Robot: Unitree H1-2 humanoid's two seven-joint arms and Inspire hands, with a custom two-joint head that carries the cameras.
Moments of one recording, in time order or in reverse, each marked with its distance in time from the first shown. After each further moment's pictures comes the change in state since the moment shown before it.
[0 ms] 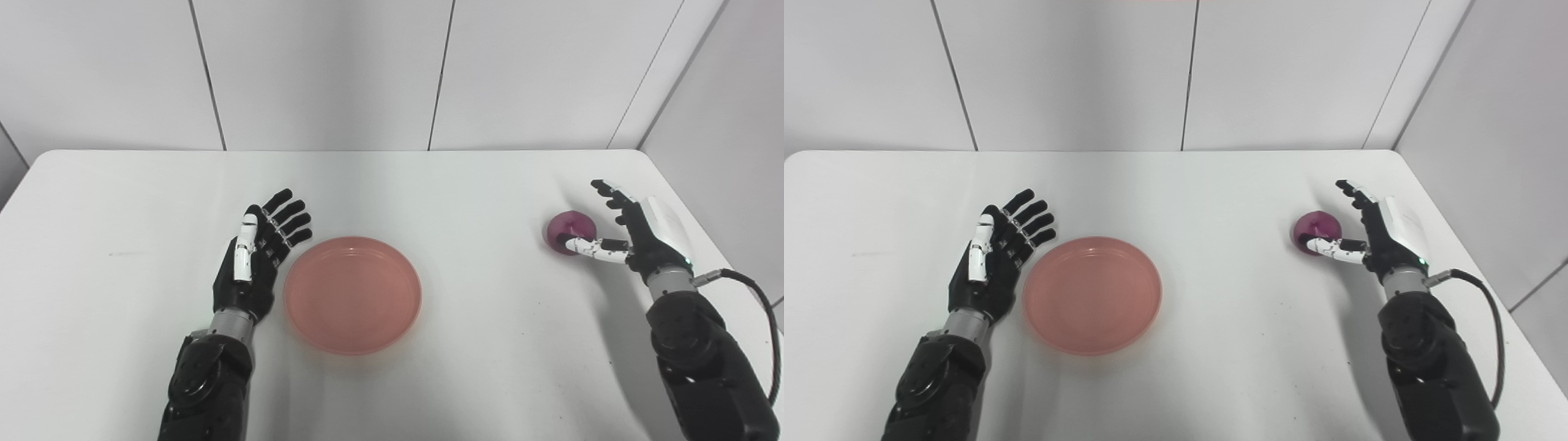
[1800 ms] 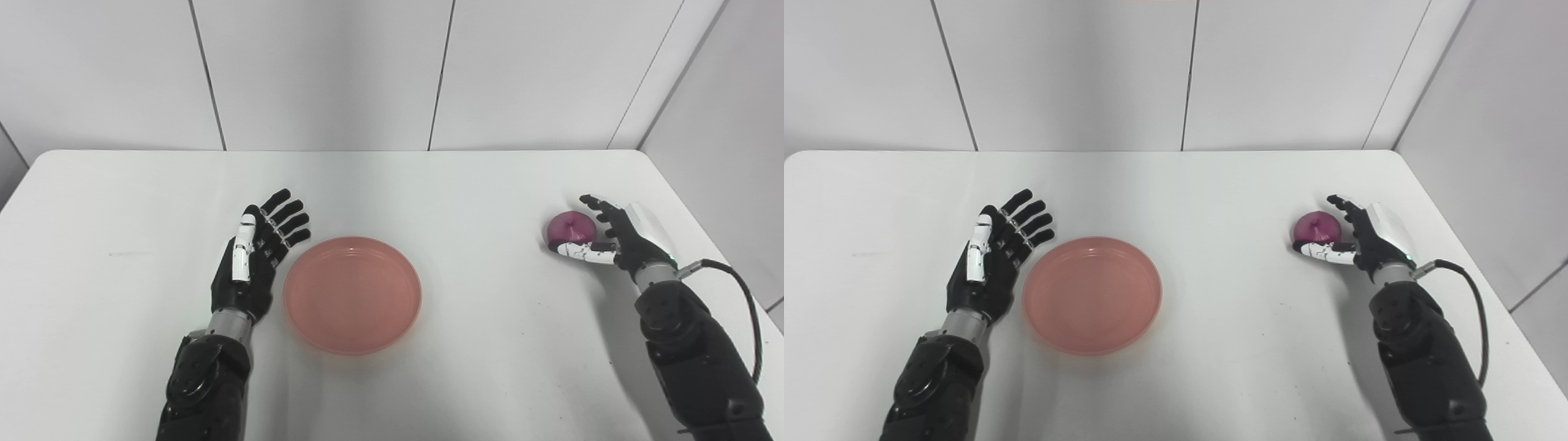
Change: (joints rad) left arm 0.001 0.003 0.002 -0.004 -0.002 0.005 -0.001; right arm -0.063 -0.013 0.046 0.130 -0.001 0.051 0.043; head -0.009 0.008
